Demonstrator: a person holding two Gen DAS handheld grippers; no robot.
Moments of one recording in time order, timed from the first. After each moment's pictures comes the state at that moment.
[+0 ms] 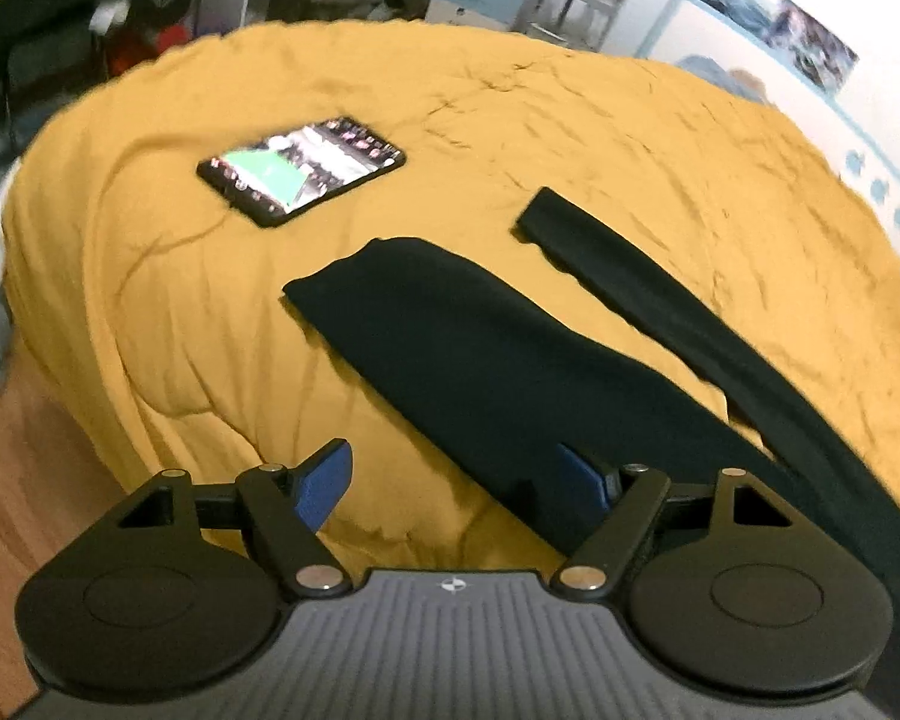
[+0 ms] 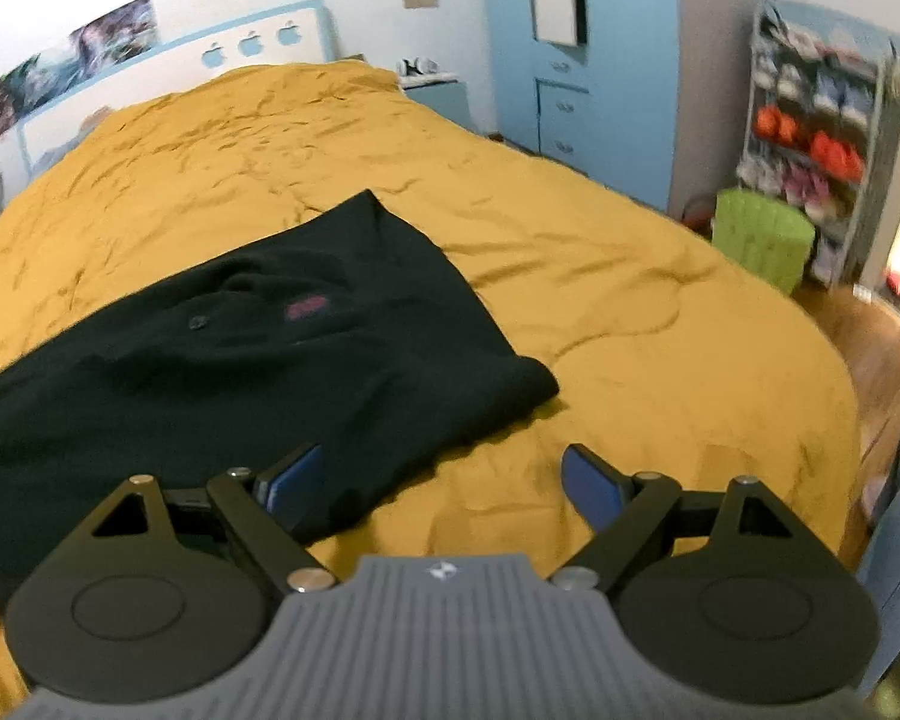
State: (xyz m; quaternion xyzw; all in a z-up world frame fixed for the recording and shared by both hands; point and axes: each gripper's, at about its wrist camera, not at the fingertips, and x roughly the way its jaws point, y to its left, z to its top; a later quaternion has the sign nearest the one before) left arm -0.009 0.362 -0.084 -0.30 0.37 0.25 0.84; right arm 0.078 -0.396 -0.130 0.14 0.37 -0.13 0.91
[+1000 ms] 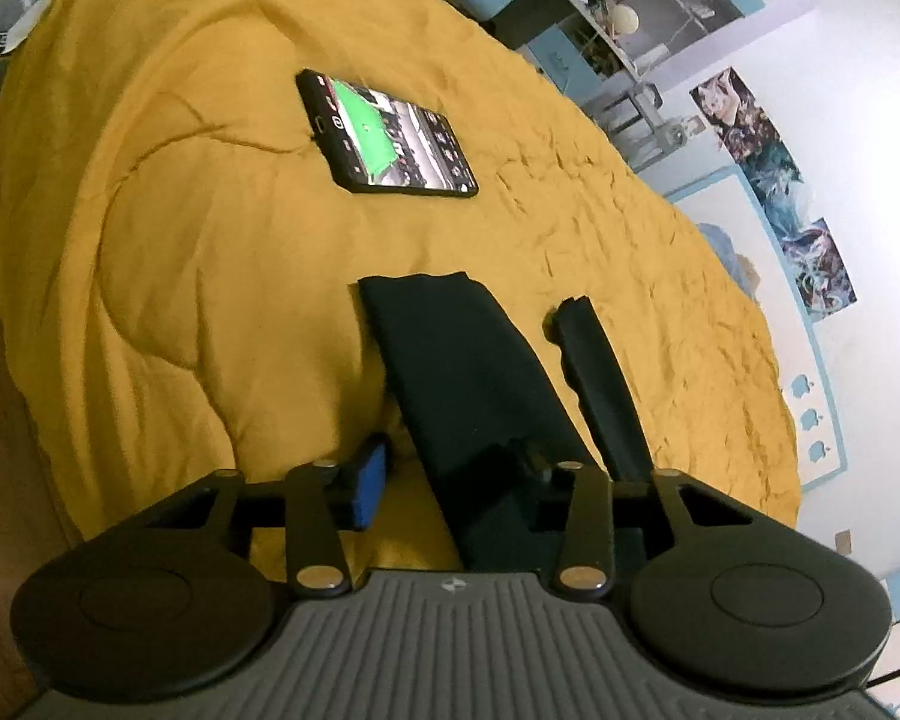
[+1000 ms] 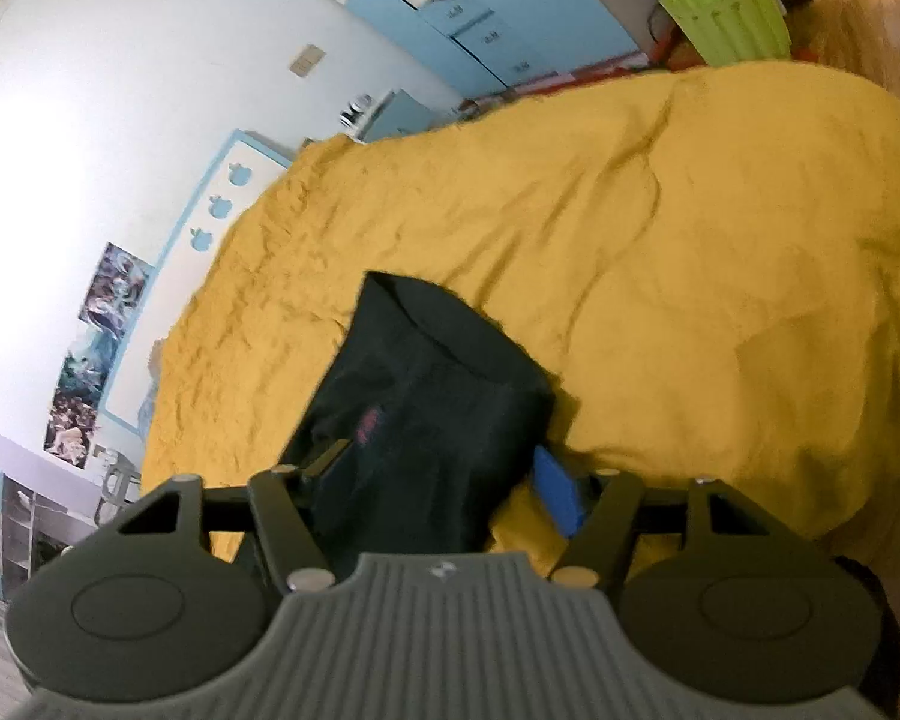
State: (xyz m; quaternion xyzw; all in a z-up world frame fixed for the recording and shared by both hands) left arm -0.034 0.413 -0.129 -0.52 0.23 0.24 0.79; right arm 0.066 -0.455 -0.148 0.47 0.31 -0.10 0.82
